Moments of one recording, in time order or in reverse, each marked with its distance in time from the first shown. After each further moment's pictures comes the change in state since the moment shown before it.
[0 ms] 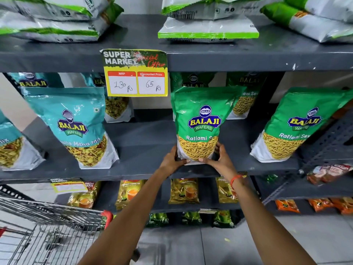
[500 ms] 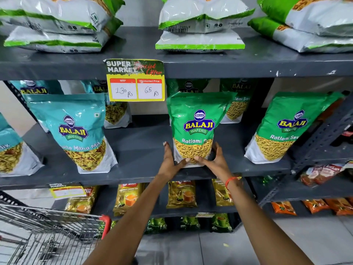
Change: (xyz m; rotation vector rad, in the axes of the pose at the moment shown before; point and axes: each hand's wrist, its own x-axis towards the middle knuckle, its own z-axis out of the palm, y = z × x) left_hand -0.021 0.014 0.007 -0.090 0.054 0.057; right_hand -0.019 -0.021 0.005 -0.043 0.088 -0.020
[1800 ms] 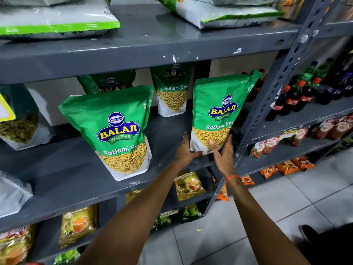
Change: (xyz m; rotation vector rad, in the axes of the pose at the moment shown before) left_hand 0.084 0.077 0.218 0.183 -0.273 0.190; right_hand 0.001 0.069 -0.173 -0.066 0.492 0.072
